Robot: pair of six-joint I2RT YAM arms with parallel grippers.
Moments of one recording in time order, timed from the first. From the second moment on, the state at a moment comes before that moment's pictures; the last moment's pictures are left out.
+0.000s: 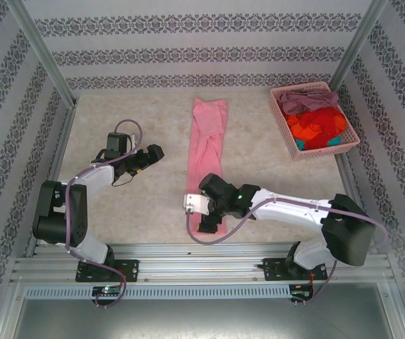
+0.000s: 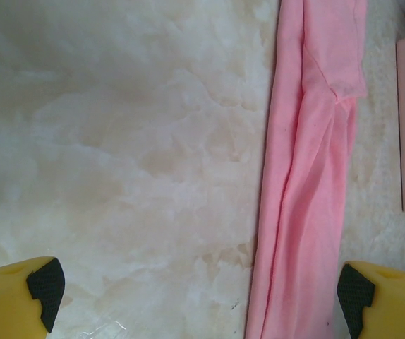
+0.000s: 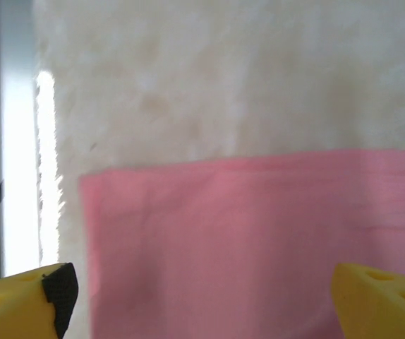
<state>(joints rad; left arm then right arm) -0.07 1.57 0.83 -0.08 0.47 -0.60 1.00 1.45 0.86 -0.46 -0.14 -0.51</state>
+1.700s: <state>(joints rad) -0.08 1.34 0.71 -0.03 0.32 -0.35 0.85 1.62 1.19 -0.78 -0.01 -0.72</state>
